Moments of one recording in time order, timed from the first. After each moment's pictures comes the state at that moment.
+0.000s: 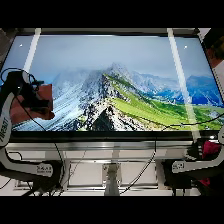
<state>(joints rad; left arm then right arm) 0.19 -1.56 1.29 1.56 -1.47 -1.37 -0.37 -1.58 2.09 0.02 1.45 1.10</state>
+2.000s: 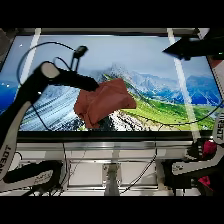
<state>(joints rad) -0.25 -1.33 1.30 0.93 -1.02 -1.12 -0.16 -1.61 1.81 -0.64 1.45 1.35</state>
